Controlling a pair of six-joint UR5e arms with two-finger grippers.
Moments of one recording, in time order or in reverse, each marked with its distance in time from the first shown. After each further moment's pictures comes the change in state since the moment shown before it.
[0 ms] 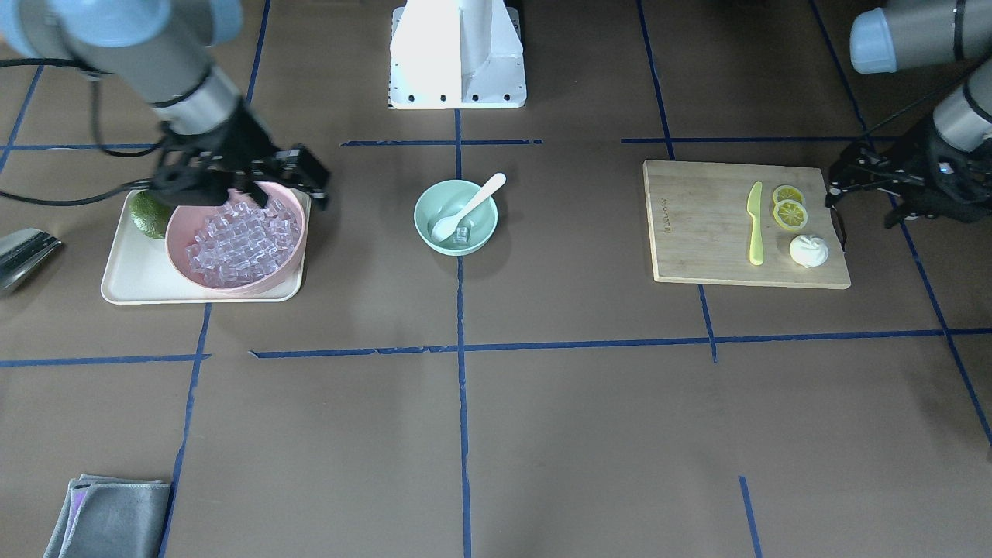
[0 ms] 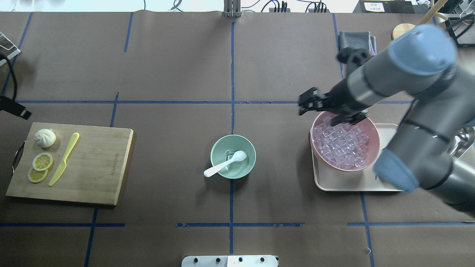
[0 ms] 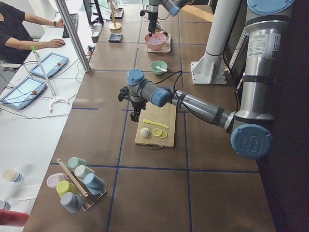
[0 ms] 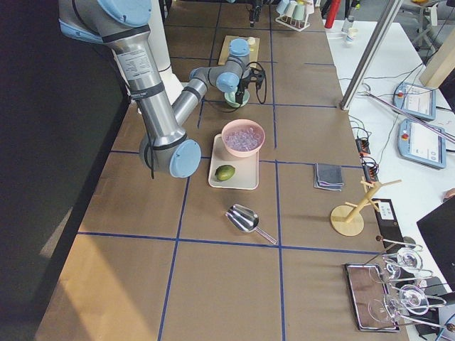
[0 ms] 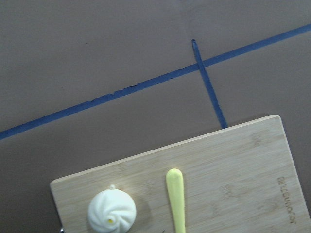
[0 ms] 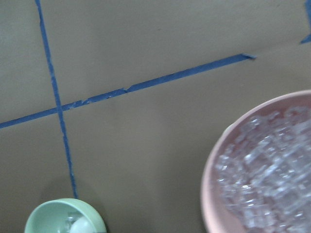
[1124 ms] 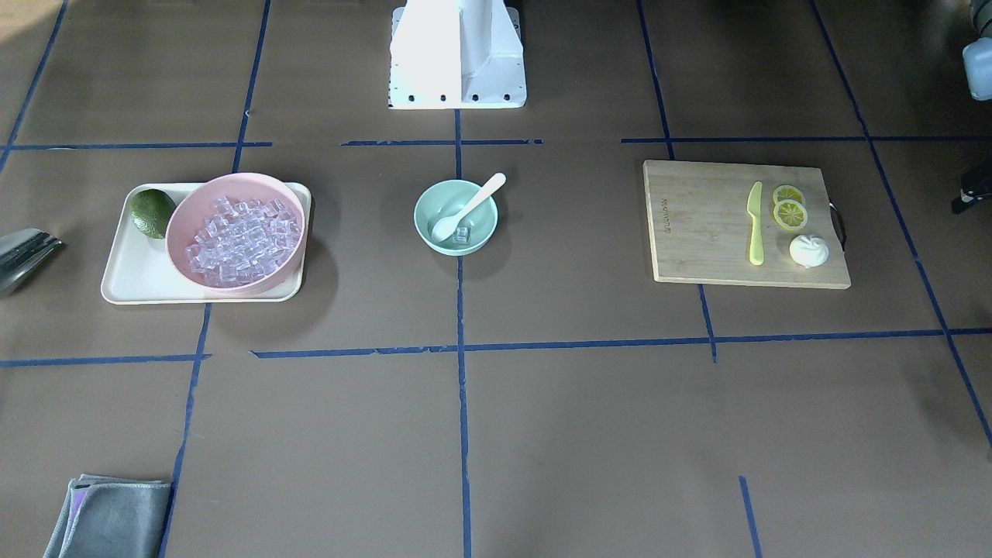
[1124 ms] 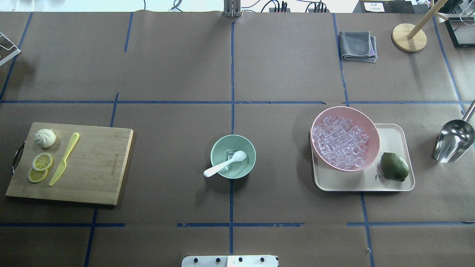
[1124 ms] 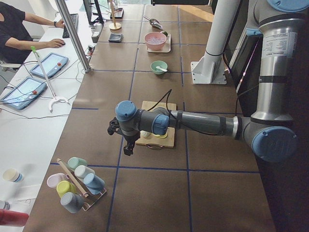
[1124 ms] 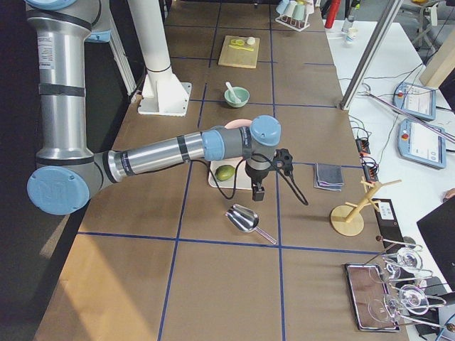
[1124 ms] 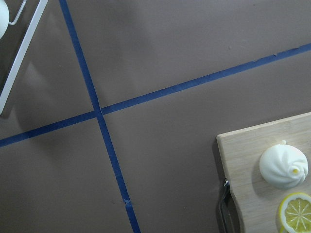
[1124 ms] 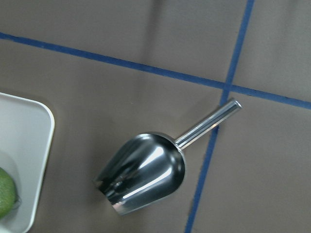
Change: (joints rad) left arm -0.221 0.033 0.195 0.033 -0.065 0.216; right arm 0.635 -0.310 -0.246 -0.325 0.149 -1.445
